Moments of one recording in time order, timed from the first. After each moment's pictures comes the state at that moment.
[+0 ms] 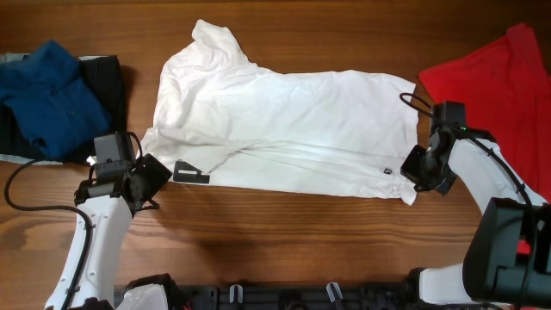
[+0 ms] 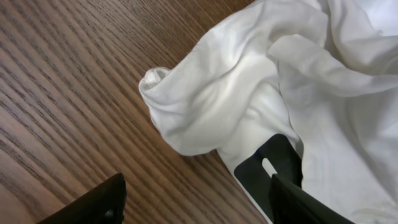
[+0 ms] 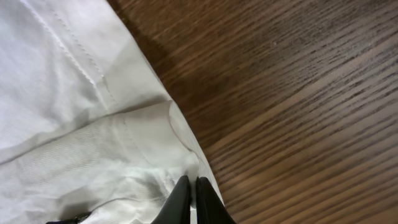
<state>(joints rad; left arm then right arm) 0.18 1.24 0.66 -0.63 -0.03 -0.66 -0.15 1.62 0.87 -0.79 0.06 0.46</state>
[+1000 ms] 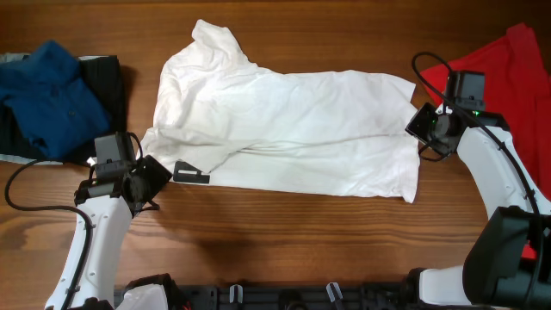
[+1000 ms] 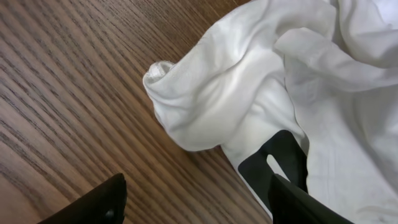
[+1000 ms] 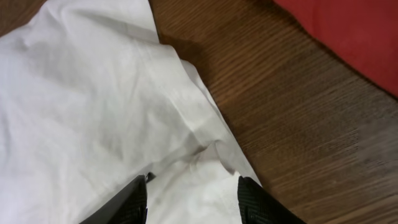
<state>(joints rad) 0.18 1.24 0.66 -0.65 -0.03 -0.66 -0.15 1.60 1.03 -0.63 -0.02 0.47</state>
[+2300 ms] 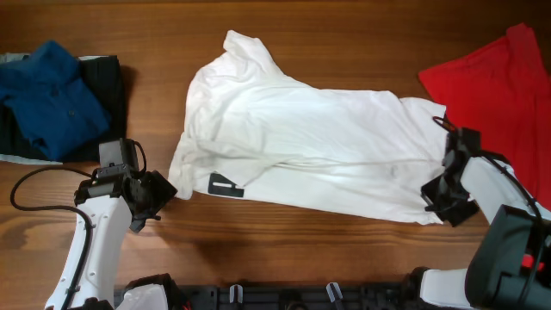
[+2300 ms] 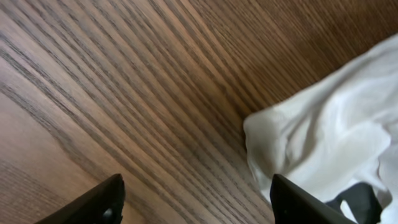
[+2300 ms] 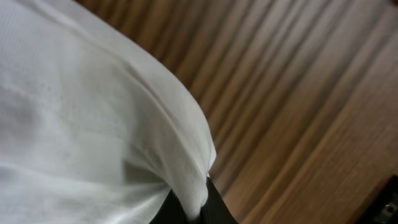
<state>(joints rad) 0.18 1.24 0.66 -0.82 0.00 -0.64 -0.31 1.57 0.73 -0.85 0.26 0.76</state>
